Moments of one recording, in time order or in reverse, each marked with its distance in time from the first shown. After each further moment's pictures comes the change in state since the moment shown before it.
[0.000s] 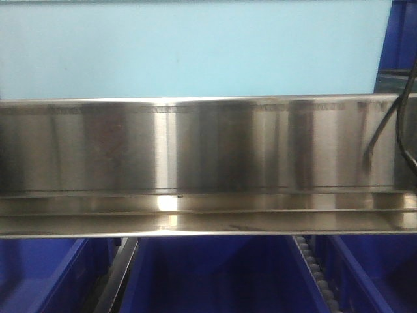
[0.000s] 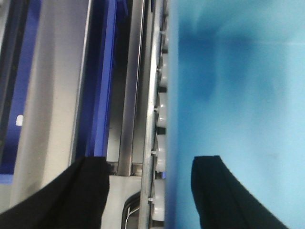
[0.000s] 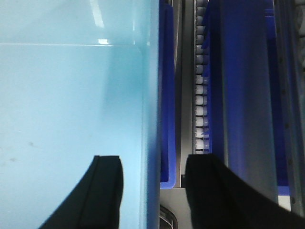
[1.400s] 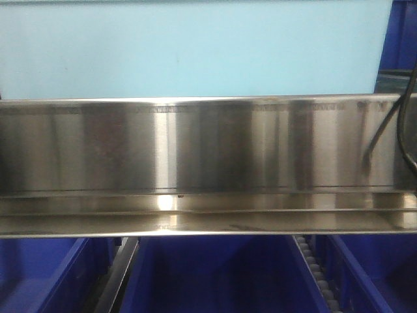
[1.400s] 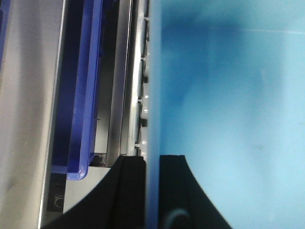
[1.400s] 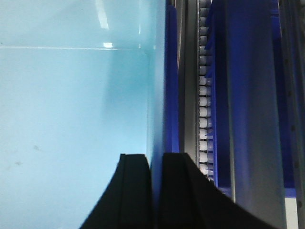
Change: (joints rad) left arm -0.001 0.013 -0.011 -0.056 0.011 0.011; right arm 0.000 0.007 0.000 0.008 -0.015 0.000
